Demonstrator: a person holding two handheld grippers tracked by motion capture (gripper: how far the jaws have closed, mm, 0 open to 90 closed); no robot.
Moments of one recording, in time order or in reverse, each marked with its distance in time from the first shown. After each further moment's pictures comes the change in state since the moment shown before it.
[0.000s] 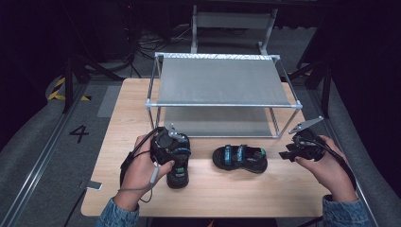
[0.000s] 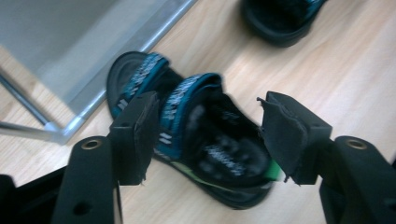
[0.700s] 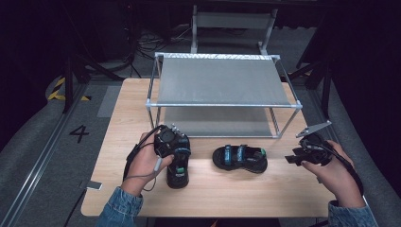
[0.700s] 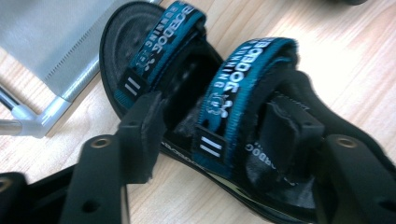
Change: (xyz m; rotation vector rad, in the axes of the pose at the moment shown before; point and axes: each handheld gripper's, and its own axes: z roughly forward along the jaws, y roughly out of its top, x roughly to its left) left arm 0.029 -0.001 0.048 0.137 -0.058 -0.024; right arm -0.007 -0.020 -0.004 0.012 -0.014 0.047
